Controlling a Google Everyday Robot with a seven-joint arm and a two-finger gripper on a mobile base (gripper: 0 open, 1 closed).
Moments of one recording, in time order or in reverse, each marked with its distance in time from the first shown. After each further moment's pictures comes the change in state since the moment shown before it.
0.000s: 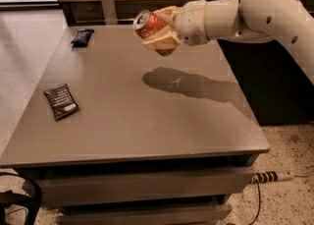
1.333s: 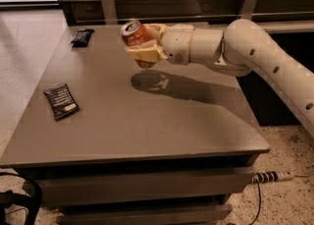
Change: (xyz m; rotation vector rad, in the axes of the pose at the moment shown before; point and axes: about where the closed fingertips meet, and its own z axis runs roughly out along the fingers) arm -0.001 0.025 0.037 0.045 -0.234 0.183
